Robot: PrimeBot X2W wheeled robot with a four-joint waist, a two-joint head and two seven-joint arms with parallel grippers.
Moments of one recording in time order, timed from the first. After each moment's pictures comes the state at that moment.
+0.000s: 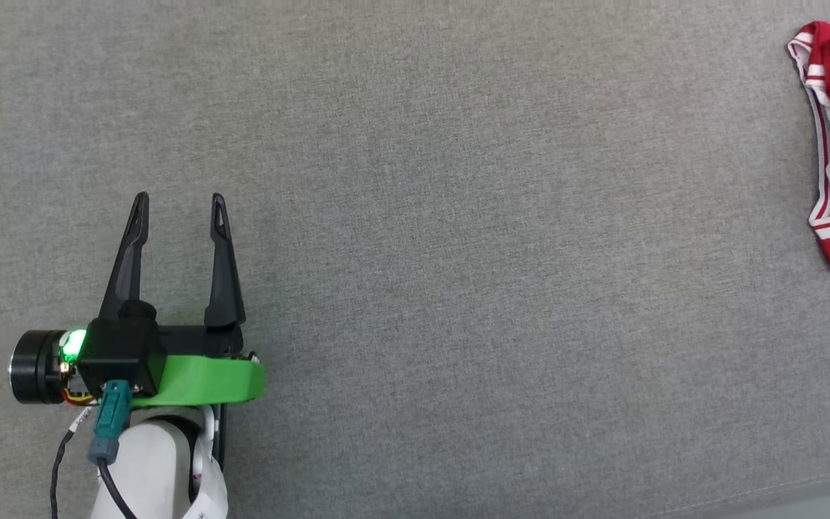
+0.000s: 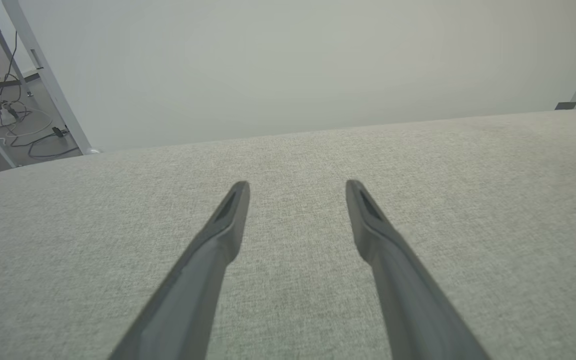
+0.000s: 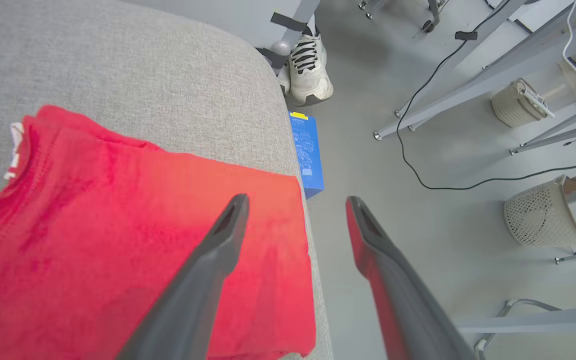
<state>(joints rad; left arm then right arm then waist) -0.16 0.11 -0.03 -0.11 -0.02 0.02 -0.26 -0.89 -0.85 0.36 0.80 0.53 0.13 0.09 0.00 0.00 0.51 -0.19</state>
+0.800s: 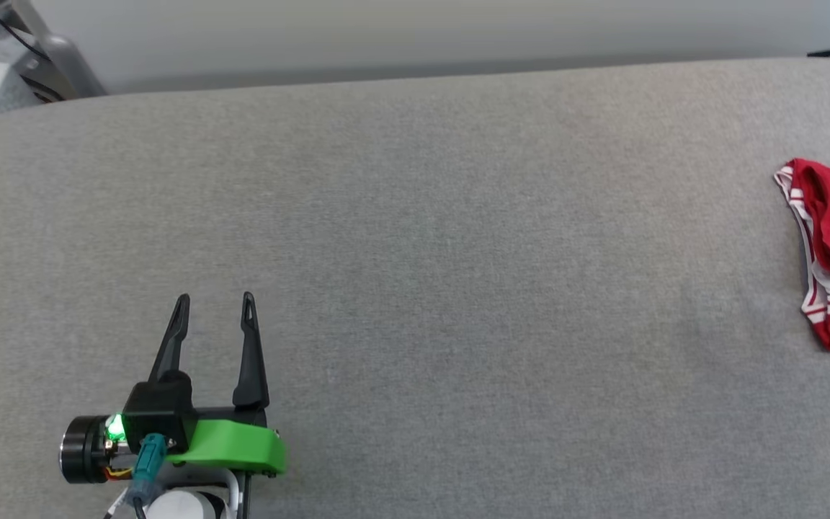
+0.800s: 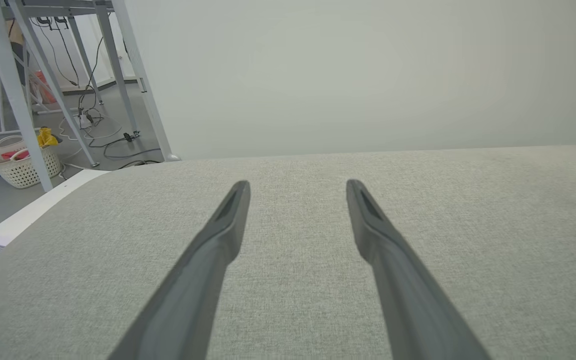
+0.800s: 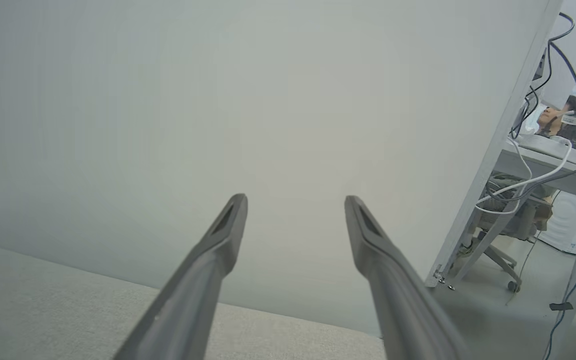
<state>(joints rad) -0.02 0.07 -0.04 0.00 -0.06 0.02 -0.26 -0.48 -0.43 -0.03 0.16 0.21 0.13 -0.26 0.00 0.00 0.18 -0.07</state>
